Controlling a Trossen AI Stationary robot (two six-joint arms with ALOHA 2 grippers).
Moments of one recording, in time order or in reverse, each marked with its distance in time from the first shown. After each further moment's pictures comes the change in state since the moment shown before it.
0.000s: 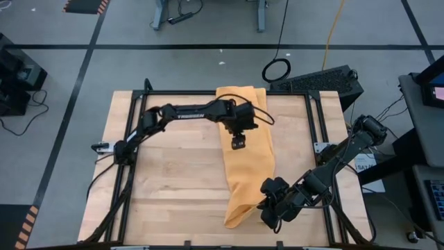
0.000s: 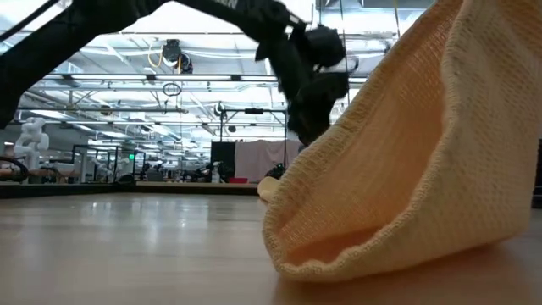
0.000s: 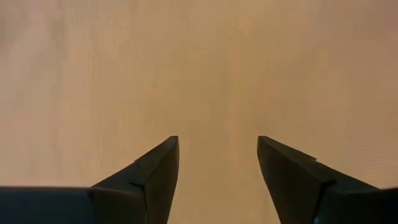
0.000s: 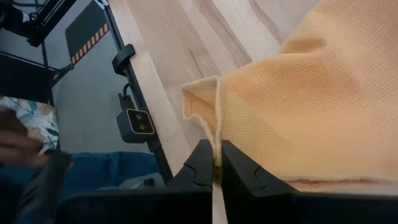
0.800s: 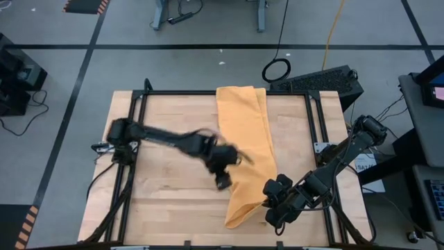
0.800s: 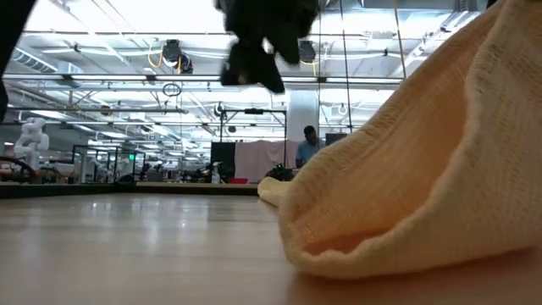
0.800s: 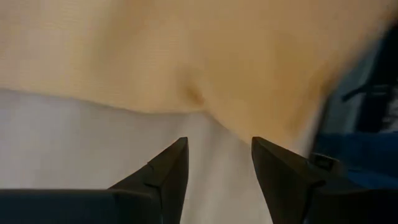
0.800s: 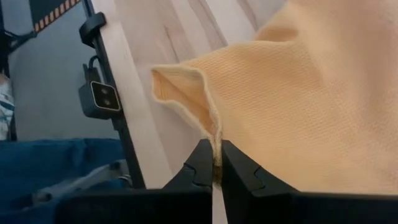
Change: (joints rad) left arm -0.375 -0.372 -0.413 0.107 0.098 -0.719; right arm 0.018 0.000 0.000 -0.120 -0.002 -0.098
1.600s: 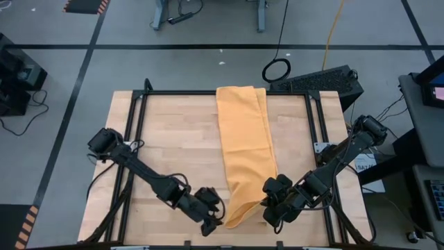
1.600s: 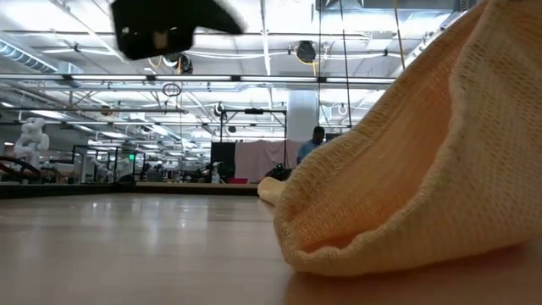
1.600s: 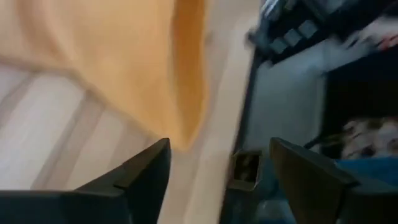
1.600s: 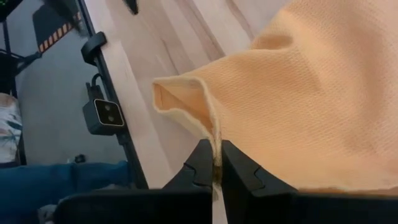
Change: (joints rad) left arm -0.418 -0.086 -0.339 0.603 -0.407 -0.375; right arm -0.007 0.000 0.000 0.019 0.031 0.073
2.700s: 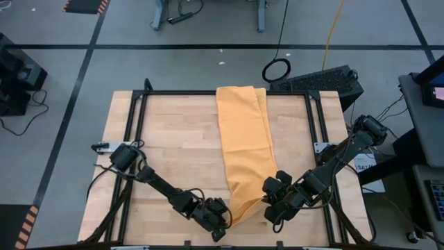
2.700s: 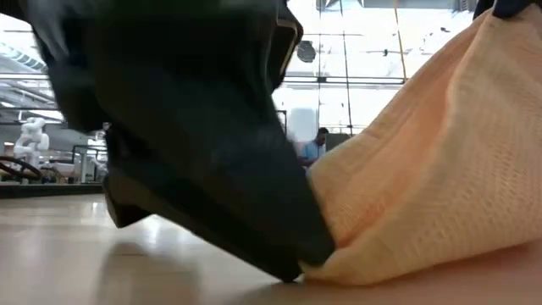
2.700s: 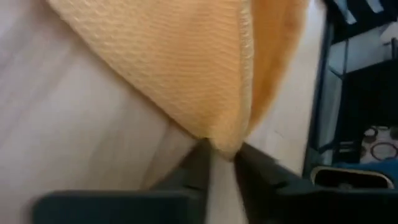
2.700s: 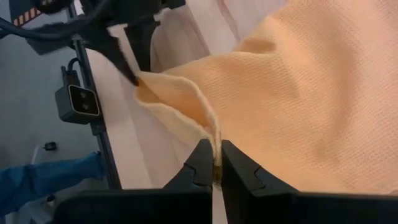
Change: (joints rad) left arm -0.014 0.320 0.003 0.270 -0.002 -0.080; right arm -0.014 0.000 0.000 -0.054 0.007 -0.111
